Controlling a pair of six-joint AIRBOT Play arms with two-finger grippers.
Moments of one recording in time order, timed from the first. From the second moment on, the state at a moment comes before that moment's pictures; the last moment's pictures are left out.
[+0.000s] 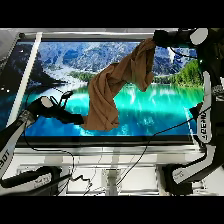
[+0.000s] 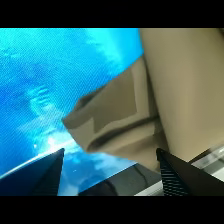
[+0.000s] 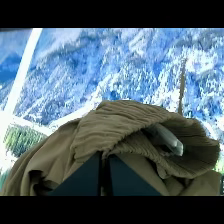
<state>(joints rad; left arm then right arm) -0.09 -1.34 0.81 1.07 -1.04 -1.12 0.03 -1.72 2.06 -1.18 0.99 1.52</state>
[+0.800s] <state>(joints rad) -0.13 -1.44 0.84 0.94 -0.88 -1.19 0.02 -1.66 2.06 -1.22 1.03 1.50</state>
